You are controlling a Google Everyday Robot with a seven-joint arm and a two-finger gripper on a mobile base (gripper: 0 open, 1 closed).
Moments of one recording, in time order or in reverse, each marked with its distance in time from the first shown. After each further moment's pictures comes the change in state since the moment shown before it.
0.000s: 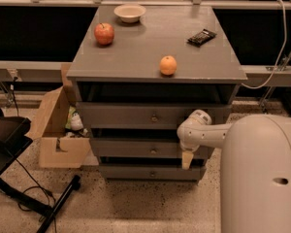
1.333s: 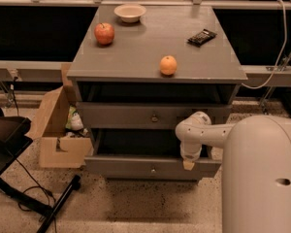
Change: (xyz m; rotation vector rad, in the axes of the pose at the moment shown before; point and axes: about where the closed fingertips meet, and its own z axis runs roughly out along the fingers) arm 0.006 0.064 -0.005 -0.243 0.060 0.048
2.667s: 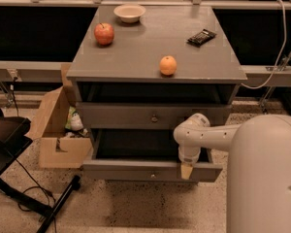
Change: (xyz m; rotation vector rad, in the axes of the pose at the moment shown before) arm 0.003 0.022 -0.013 -0.005 0.008 0.016
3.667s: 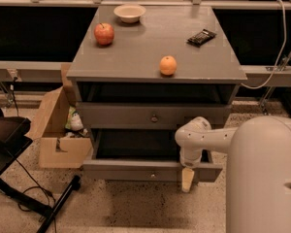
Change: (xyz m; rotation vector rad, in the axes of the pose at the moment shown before) arm 0.008 0.015 0.015 -0.058 0.009 0.015
